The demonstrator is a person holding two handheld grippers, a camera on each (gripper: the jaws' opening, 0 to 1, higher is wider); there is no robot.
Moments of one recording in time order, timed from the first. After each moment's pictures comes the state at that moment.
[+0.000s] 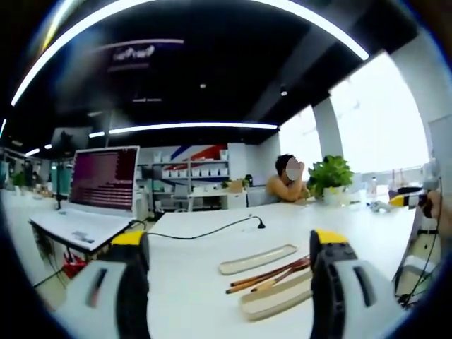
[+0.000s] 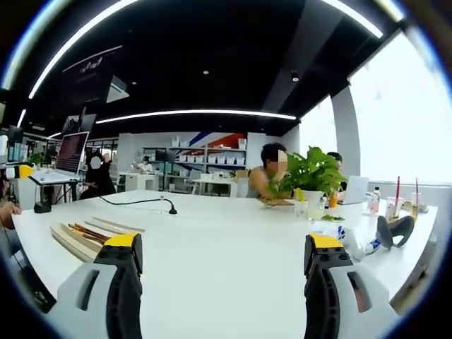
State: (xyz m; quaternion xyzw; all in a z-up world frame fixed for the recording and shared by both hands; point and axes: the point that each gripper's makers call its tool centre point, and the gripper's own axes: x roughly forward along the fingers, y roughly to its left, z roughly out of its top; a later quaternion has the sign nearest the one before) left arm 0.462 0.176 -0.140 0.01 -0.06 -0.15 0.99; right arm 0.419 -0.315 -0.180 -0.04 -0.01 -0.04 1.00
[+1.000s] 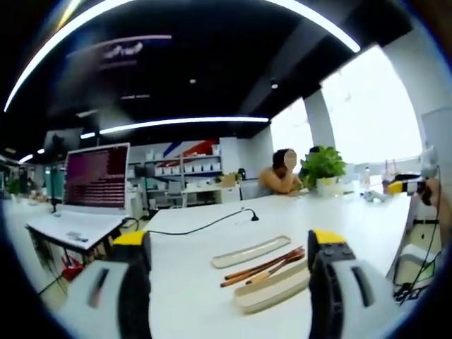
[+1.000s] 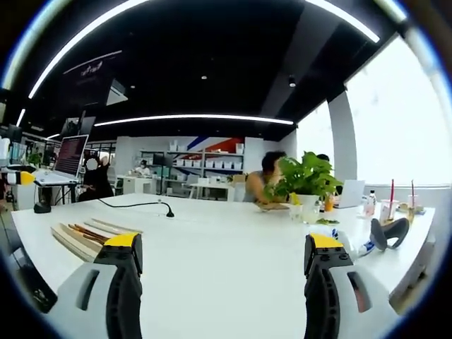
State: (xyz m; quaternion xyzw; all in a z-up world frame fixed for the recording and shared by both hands) left arm 0.457 0.160 -0.152 0.03 -0.05 -0.18 0.98; right arm 0.404 -0.321 -0.180 -0.03 -0.02 -0.04 1.00
